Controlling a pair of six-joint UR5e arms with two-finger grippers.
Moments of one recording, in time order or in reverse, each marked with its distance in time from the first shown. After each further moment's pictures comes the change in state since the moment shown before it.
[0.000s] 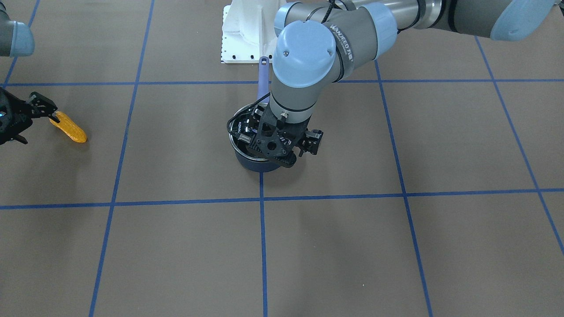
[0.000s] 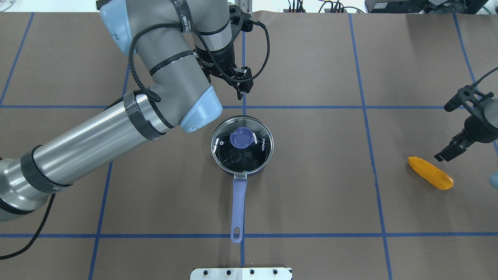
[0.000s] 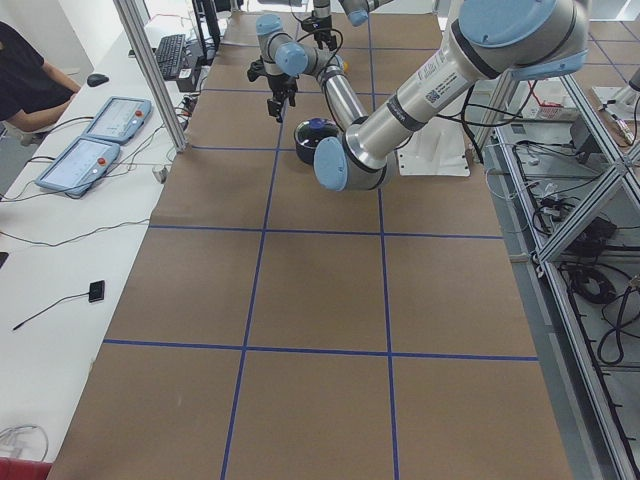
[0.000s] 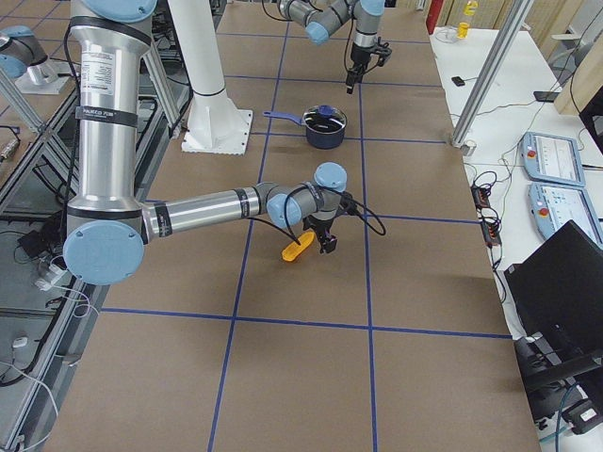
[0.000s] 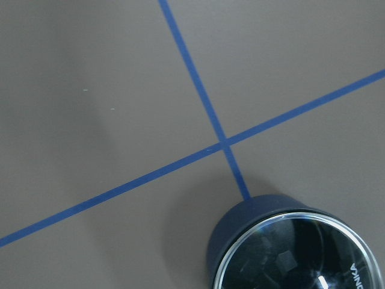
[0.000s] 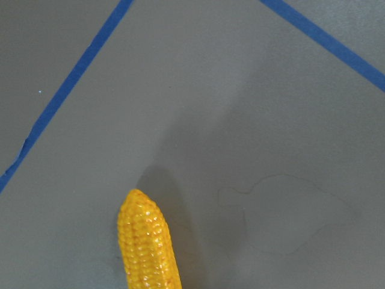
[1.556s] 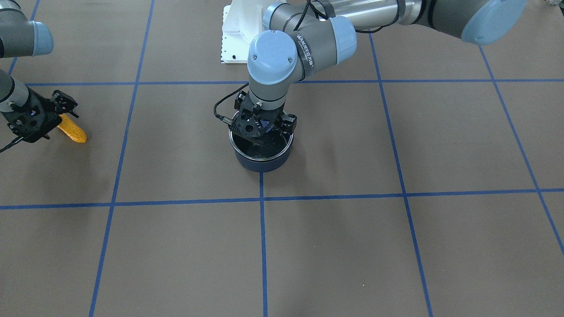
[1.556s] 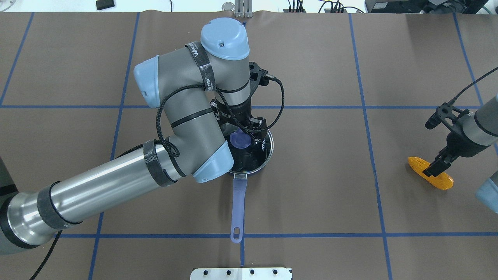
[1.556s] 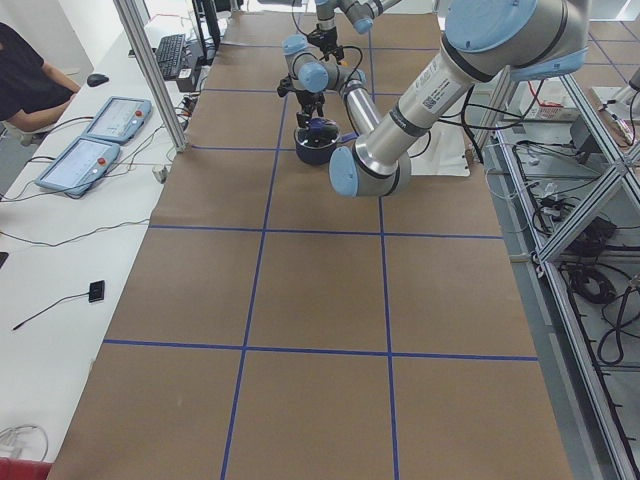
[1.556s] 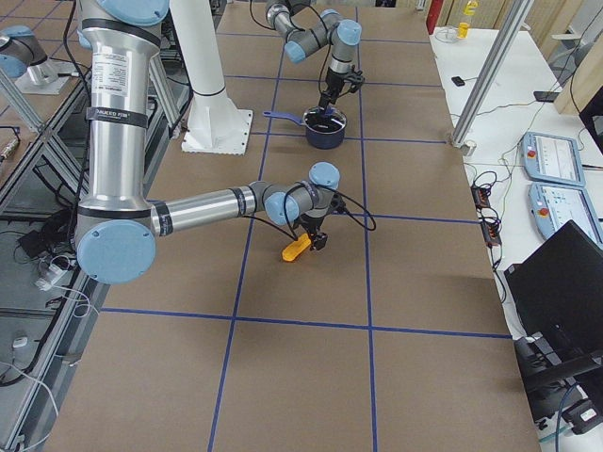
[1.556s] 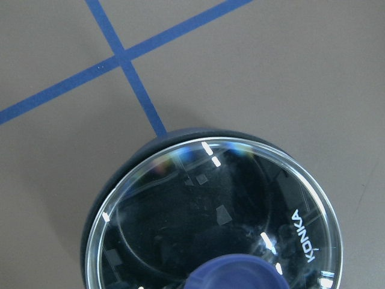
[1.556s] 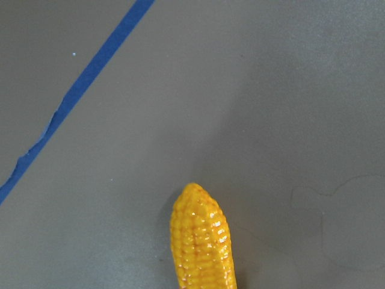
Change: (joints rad) left arm 0.139 0.049 -0.013 -0.049 0.002 -0.070; right arm -0.098 -0.002 -0.005 -0.004 -0.021 0.006
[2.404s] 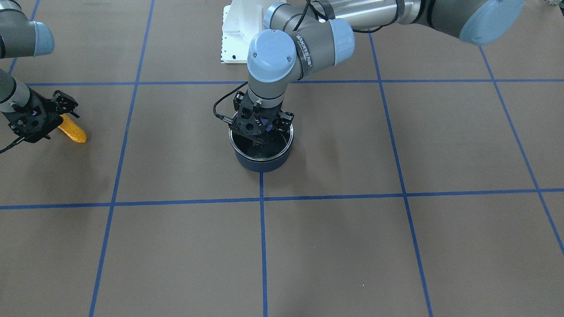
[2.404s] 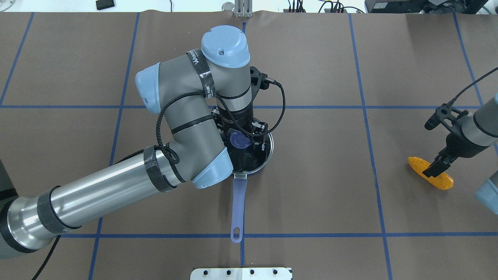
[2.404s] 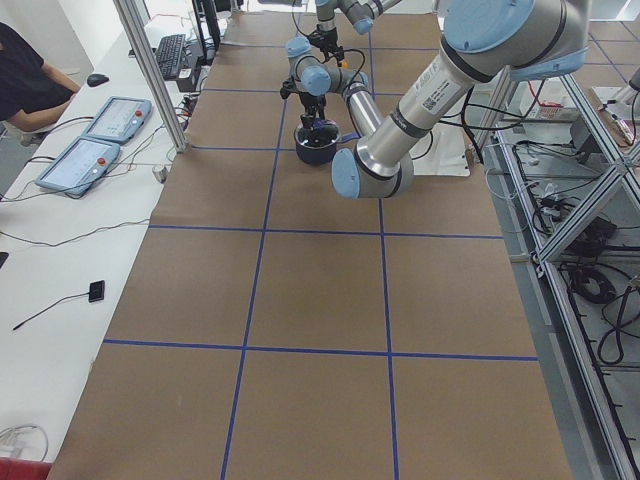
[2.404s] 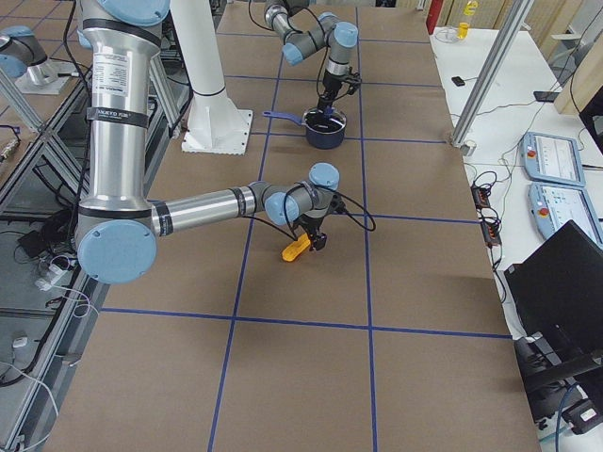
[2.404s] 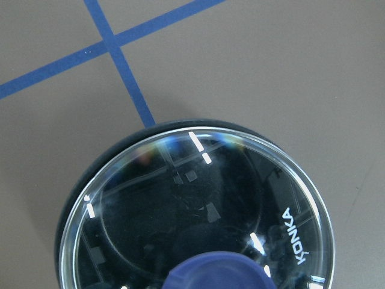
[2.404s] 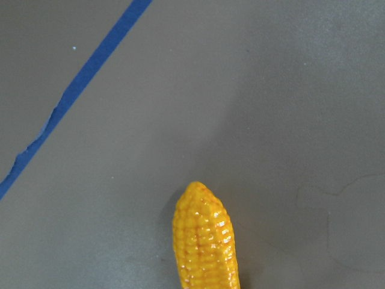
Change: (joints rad) left arm 0.013 0.011 -0.006 -0.038 0.004 -0.078; right arm -0.003 0.000 -0.003 -0.001 -0.003 0.000
